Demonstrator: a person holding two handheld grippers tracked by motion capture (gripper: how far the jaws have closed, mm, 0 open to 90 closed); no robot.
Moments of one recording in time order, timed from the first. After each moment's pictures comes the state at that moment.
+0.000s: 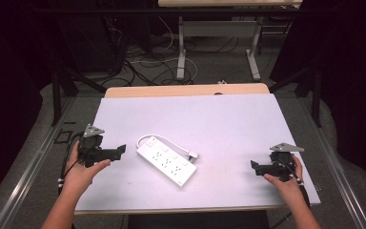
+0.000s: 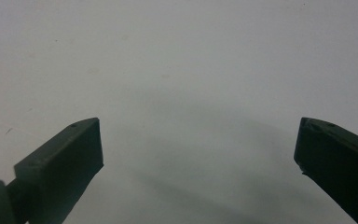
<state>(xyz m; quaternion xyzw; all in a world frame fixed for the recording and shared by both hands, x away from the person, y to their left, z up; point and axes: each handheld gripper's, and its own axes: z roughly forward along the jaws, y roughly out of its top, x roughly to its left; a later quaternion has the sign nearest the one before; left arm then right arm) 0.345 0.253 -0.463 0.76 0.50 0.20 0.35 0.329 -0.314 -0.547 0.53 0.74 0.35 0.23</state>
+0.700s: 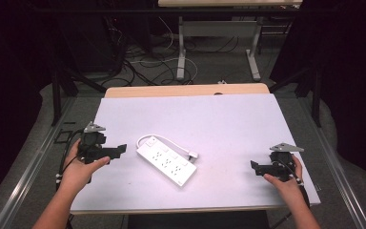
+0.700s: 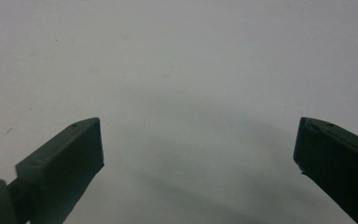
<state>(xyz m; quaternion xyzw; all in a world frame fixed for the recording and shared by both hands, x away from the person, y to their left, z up) 0.350 0.252 -0.455 0.78 0.49 0.17 0.34 0.329 -0.314 -0.548 0.53 0.74 0.35 0.23</state>
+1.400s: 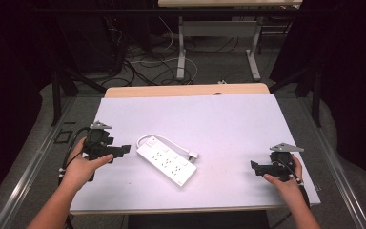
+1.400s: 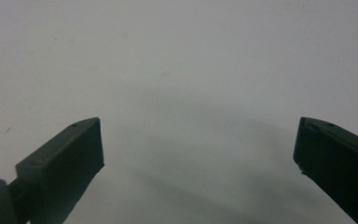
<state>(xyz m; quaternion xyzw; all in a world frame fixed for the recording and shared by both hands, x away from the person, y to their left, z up) 0.361 0.241 -0.457 0.80 0.48 0.12 0.32 0.329 -0.314 -0.549 0.53 0.74 0.36 0.22</state>
